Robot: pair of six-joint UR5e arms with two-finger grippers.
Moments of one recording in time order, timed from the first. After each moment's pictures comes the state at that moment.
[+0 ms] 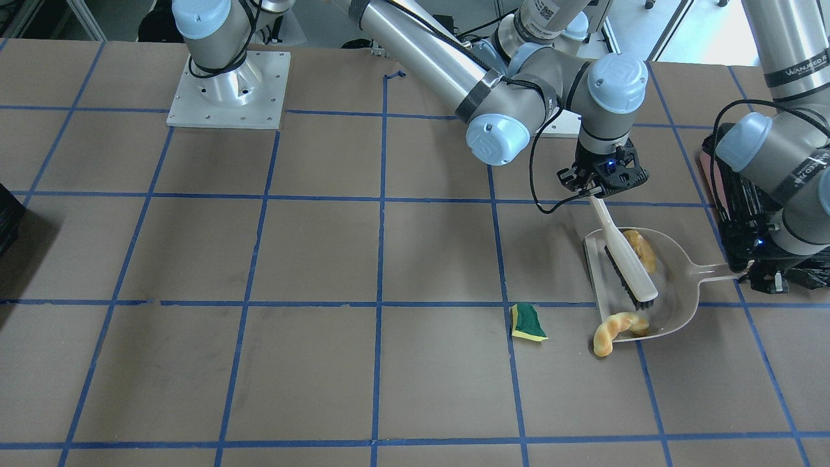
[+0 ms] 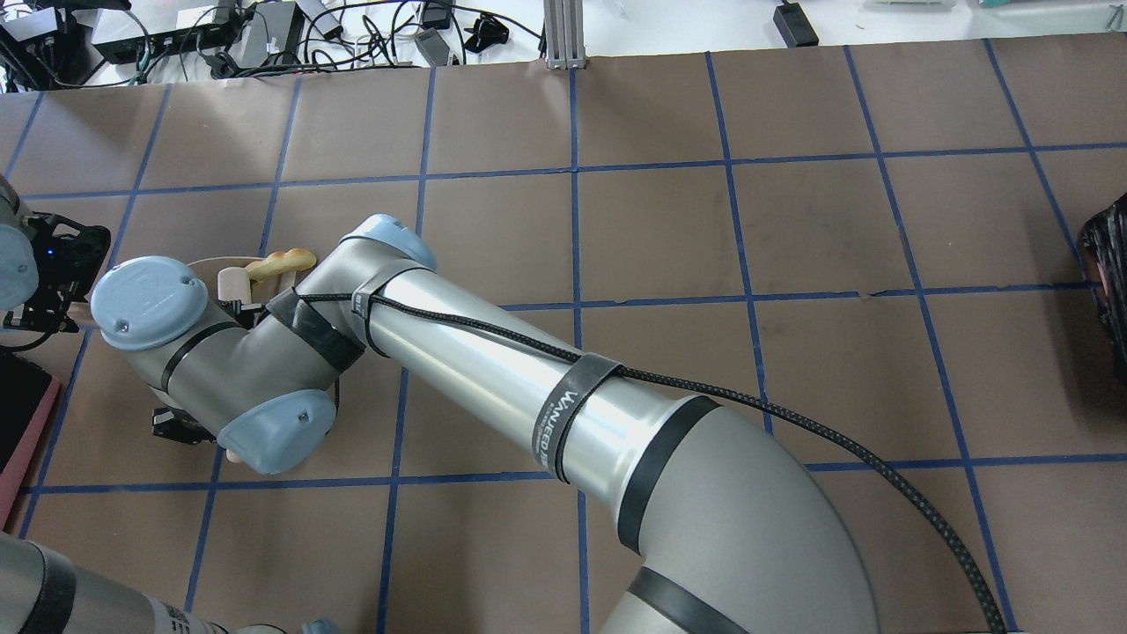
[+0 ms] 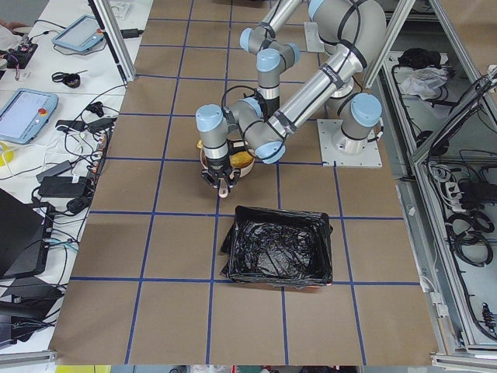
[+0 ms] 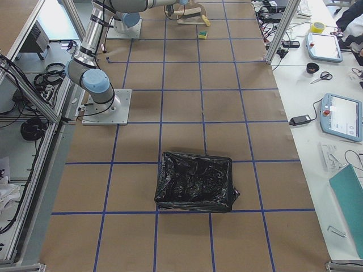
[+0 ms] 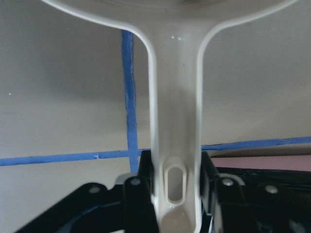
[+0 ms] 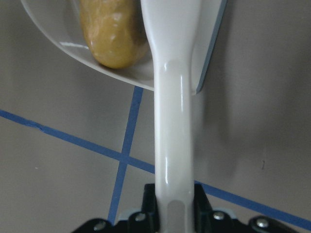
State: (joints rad) left arm -0.97 -1.94 -1.80 -0.91 1.85 2.20; right arm 2.50 -0.75 1.06 -2.04 -1.32 0.69
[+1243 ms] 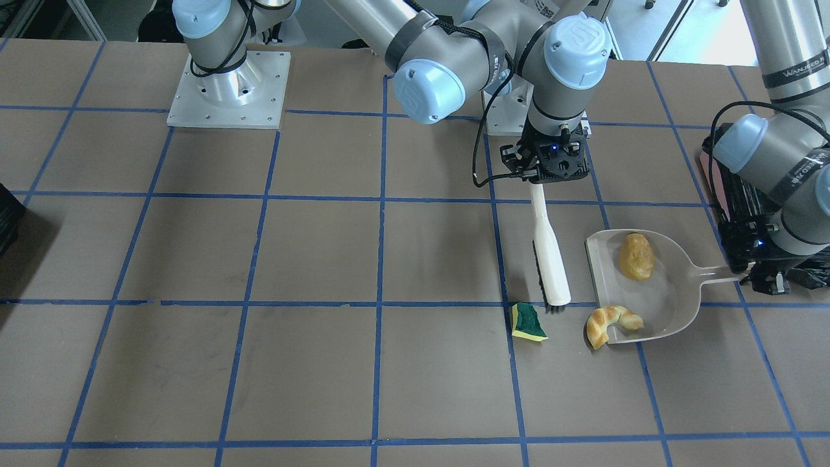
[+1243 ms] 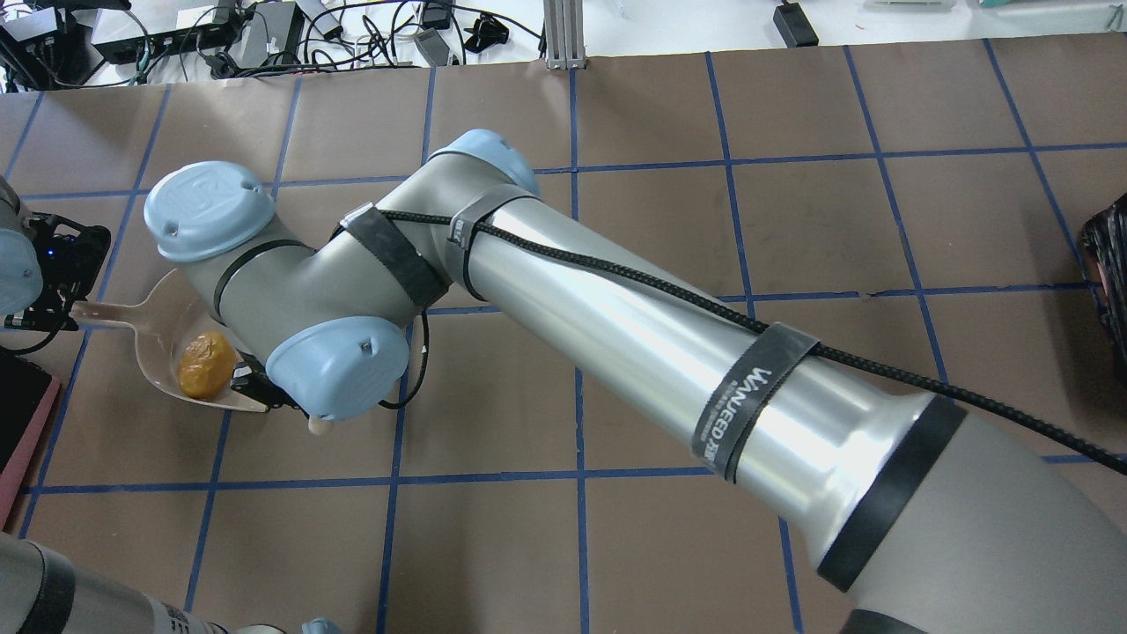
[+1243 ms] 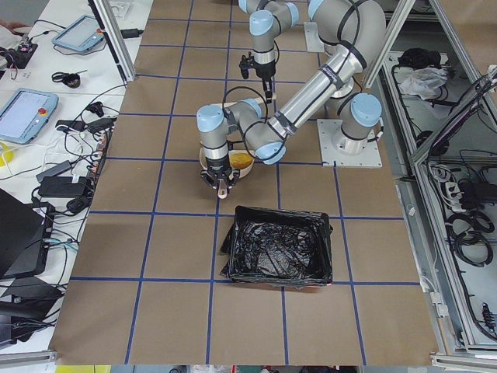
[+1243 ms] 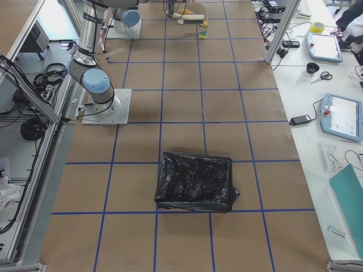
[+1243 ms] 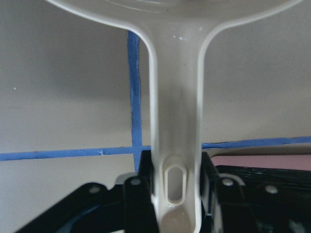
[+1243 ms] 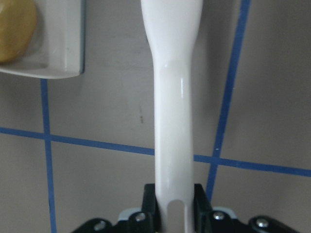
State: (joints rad) left arm -0.97 -1.94 -1.82 -0.85 1.85 2.19; right arm 2.35 -1.00 1.23 -1.77 -1.39 0.75
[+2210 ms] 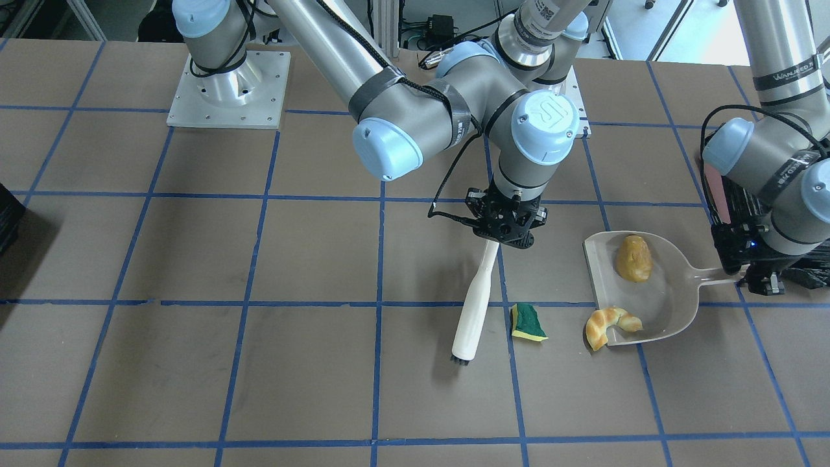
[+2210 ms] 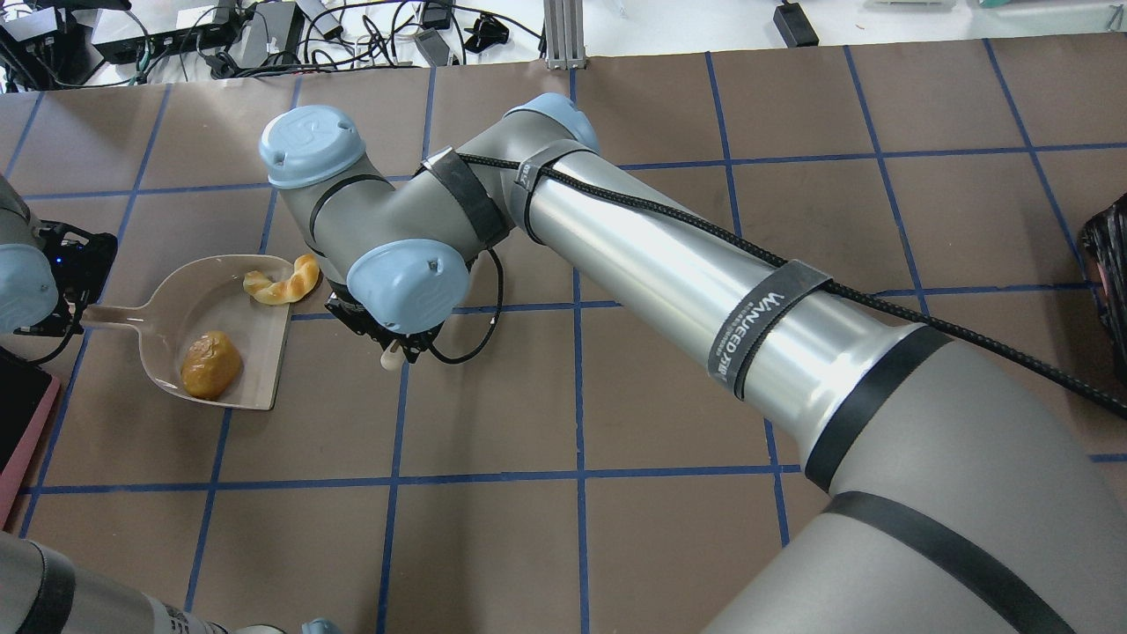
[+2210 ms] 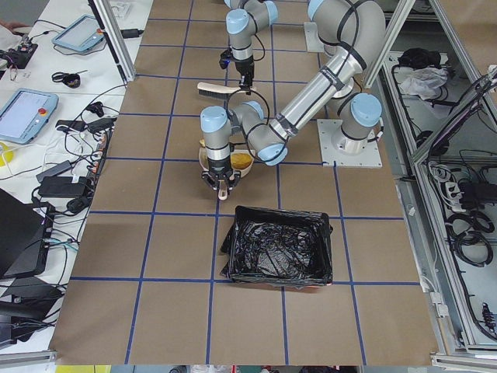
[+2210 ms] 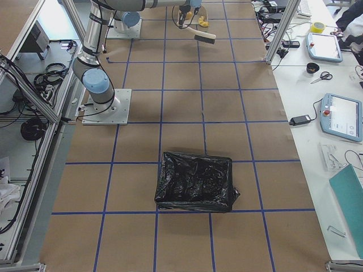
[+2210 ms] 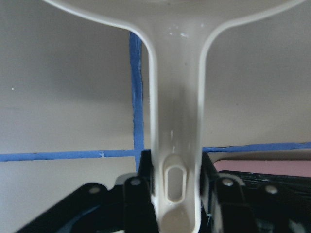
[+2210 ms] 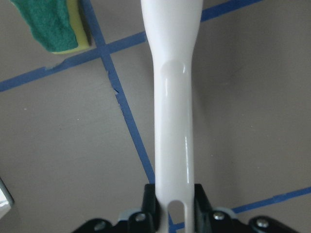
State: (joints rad) left arm -0.97 -1.94 -1.85 -0.80 1.85 2.20; right arm 2.25 -0.90 1.19 -1.78 -1.44 1.02
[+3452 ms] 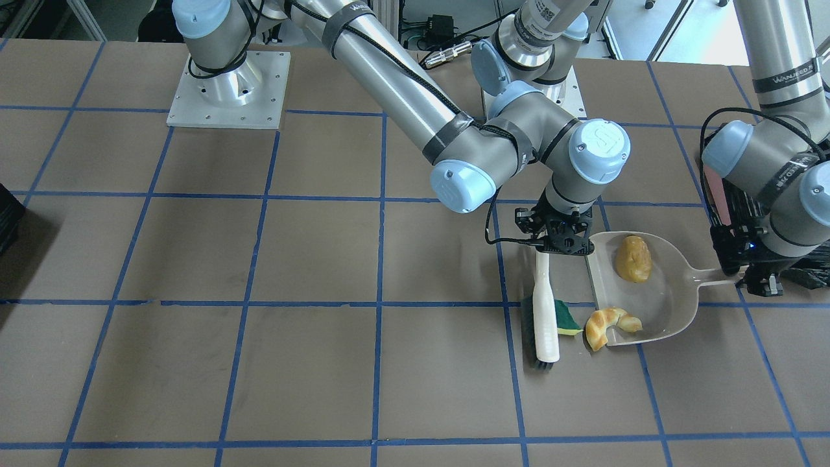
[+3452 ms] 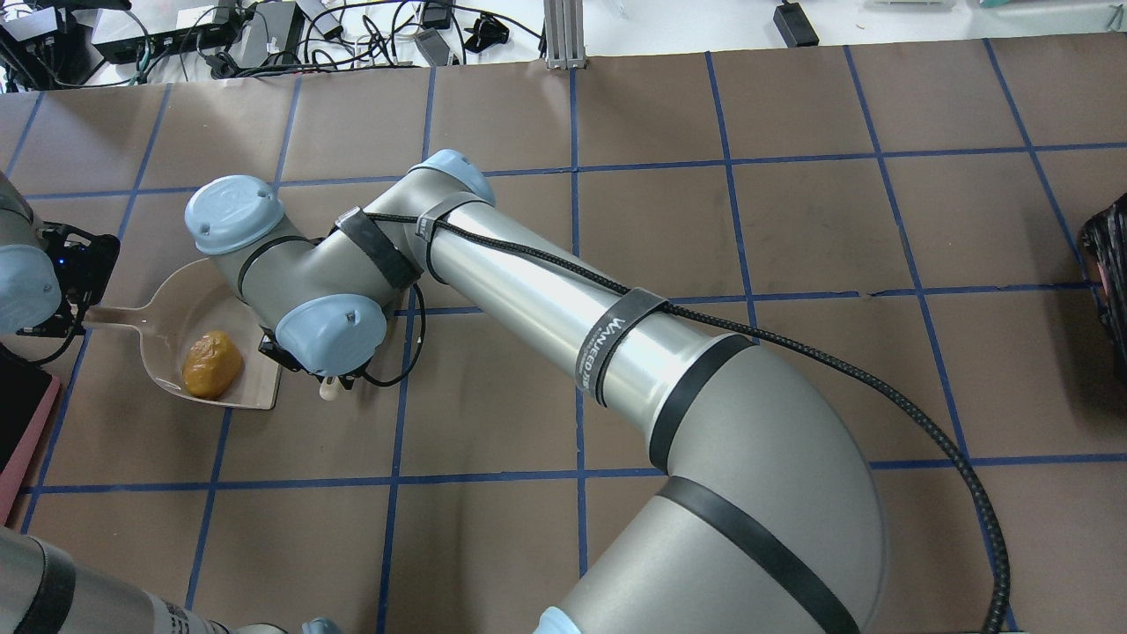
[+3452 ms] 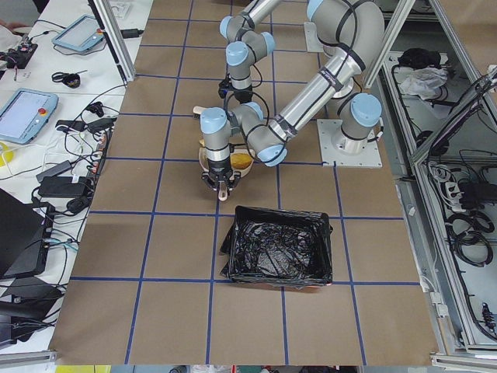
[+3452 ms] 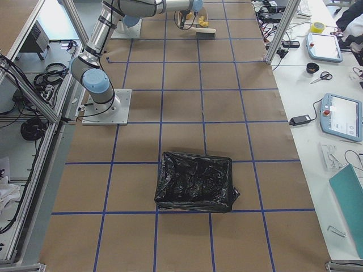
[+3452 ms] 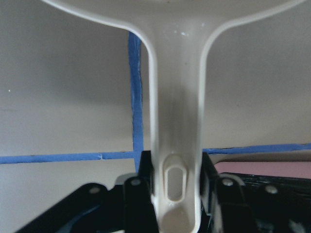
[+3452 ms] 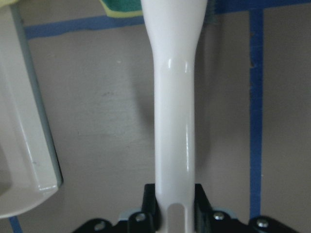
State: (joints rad) left arm -0.97 -1.95 -1.85 -0.79 1.85 2.20; right arm 2.37 -0.70 0.99 -1.83 -1.42 0.86
